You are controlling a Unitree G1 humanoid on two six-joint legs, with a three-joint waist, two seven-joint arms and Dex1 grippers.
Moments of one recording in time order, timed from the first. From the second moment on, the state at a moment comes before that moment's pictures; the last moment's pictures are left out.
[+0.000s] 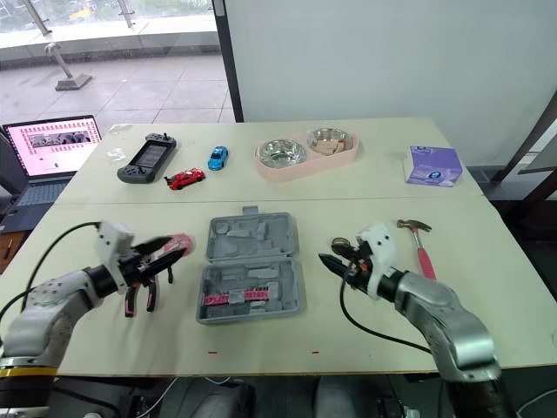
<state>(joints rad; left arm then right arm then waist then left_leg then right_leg) -0.09 0.60 0.15 -0.03 -0.39 0.33 -0.84 -0.14 -0.54 -0.02 -0.30 0.47 0.63 0.59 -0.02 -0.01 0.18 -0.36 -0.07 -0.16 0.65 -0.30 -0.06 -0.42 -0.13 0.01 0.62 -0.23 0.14</state>
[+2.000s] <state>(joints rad) -0.05 0.61 -0.20 -0.11 -0.14 0.42 -1.04 -0.11 -0.65 0.33 -0.49 -0.01 0.98 0.80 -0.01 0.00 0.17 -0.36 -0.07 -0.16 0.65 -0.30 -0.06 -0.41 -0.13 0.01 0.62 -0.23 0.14</state>
